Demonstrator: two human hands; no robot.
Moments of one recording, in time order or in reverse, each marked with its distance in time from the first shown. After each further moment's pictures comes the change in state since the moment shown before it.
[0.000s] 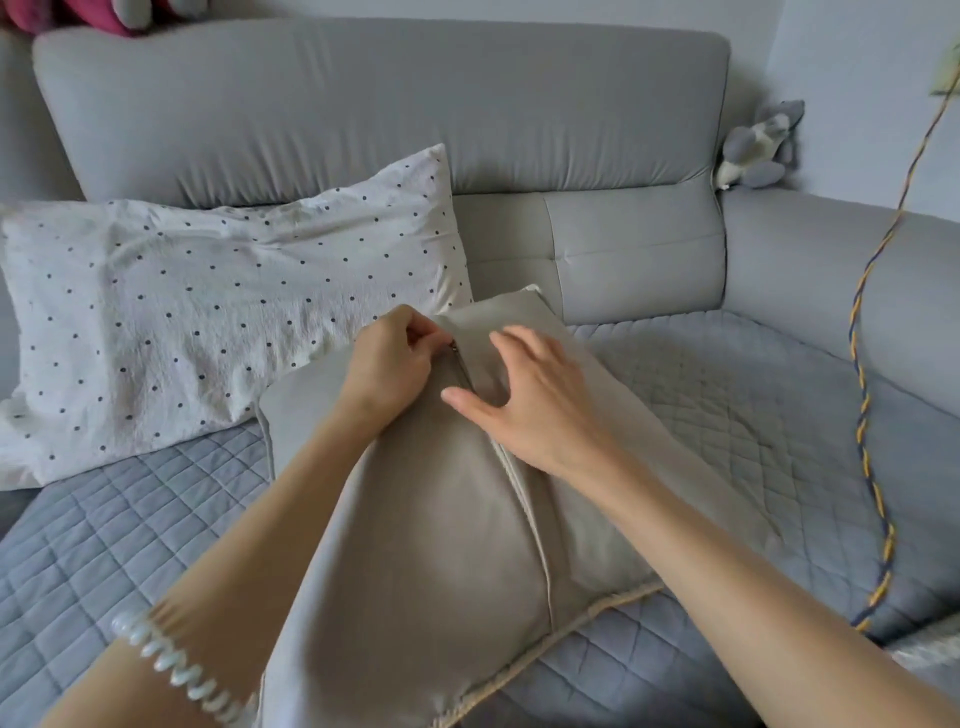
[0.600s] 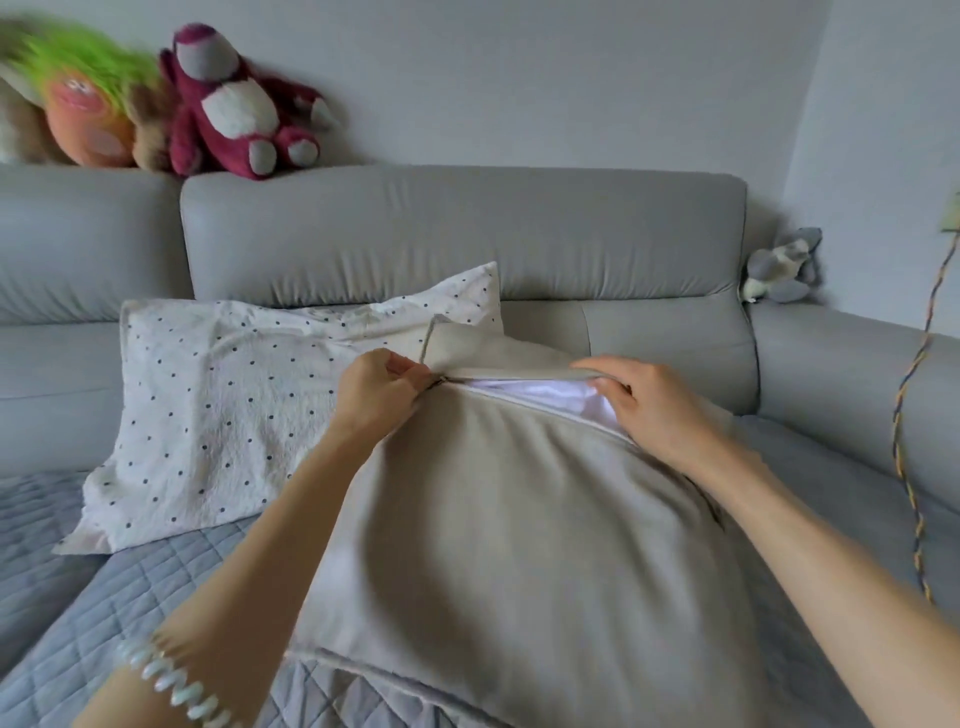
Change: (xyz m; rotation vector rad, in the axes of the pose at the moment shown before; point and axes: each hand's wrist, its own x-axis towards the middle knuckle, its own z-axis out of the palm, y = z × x) left_hand 0.036 0.005 -0.076 -0.130 0.162 -0.175; right_hand 0.058 0.034 -0.071 0.161 0.149 -0.105
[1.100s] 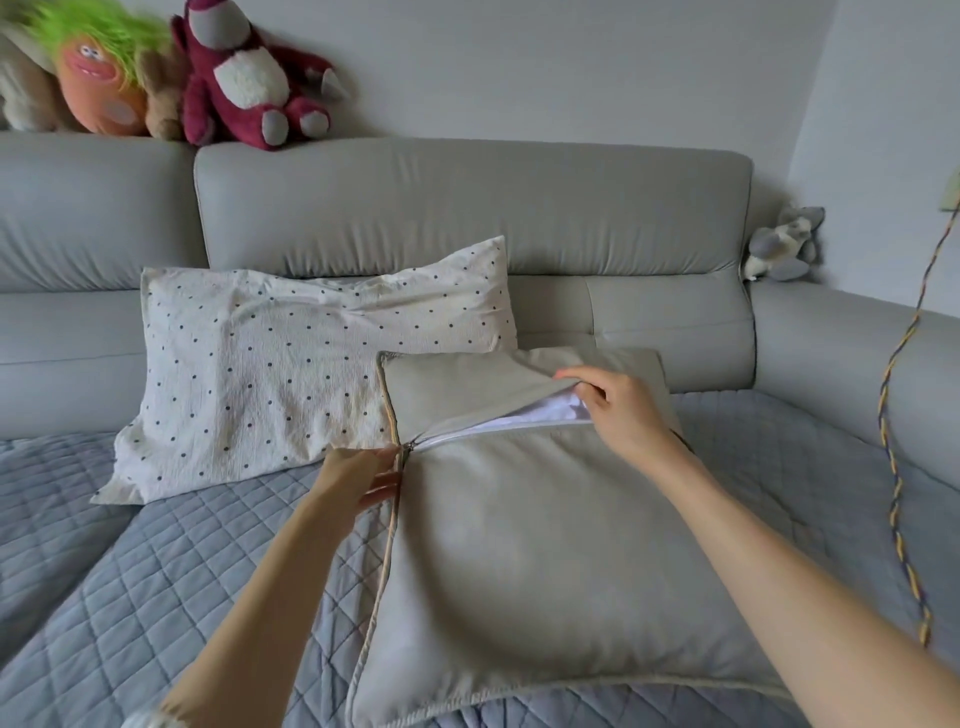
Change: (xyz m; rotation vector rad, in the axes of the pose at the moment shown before) left_hand -0.069 -0.085 -0.015 -0.500 -0.129 -0.650; right_hand -0.031 -0.012 0.038 0.151 -0.001 0.073
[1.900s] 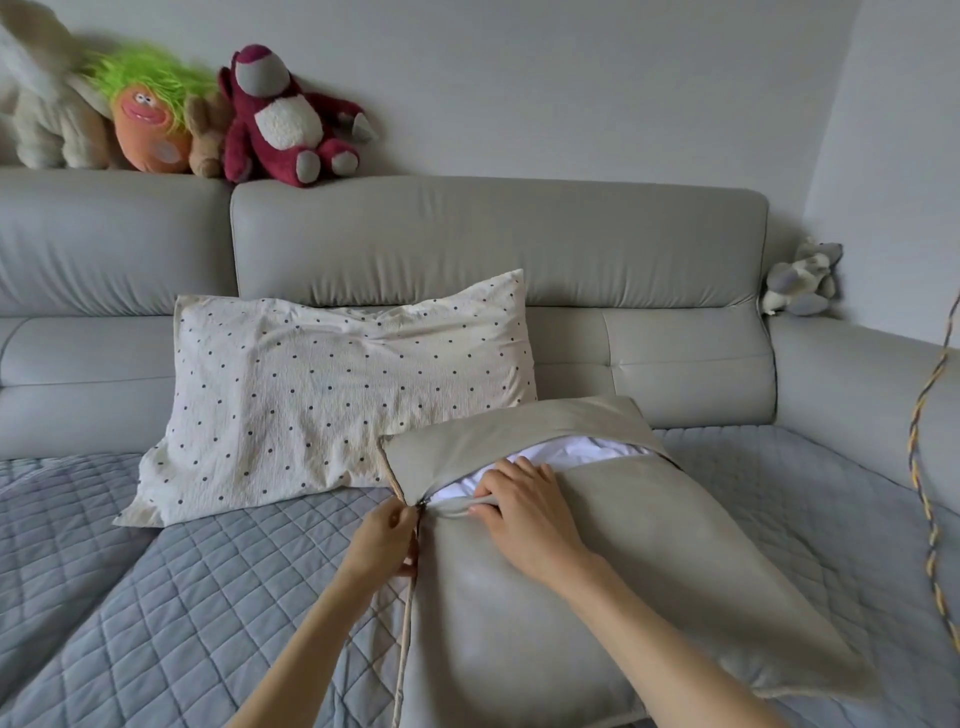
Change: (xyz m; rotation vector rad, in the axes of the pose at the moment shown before) left_hand -0.002 -0.037 -0.003 0.395 -0.045 0.161; right_hand -0.035 -0.040 0.103 -0.373 -0.049 -0.354
